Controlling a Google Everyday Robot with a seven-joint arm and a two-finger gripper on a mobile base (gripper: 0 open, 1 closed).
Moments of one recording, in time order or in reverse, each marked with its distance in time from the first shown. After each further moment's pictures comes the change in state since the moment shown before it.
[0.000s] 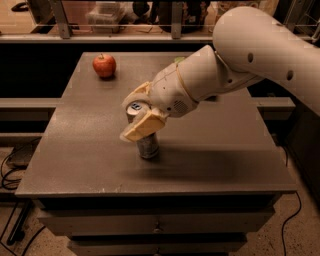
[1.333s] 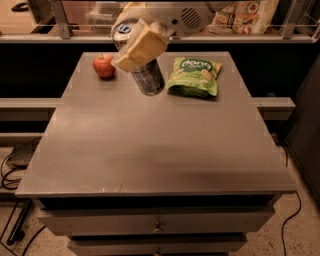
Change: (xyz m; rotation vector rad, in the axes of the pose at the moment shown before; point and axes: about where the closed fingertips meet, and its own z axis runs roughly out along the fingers) arm -0.120 -0.036 -0.098 0.157 0.019 -0.222
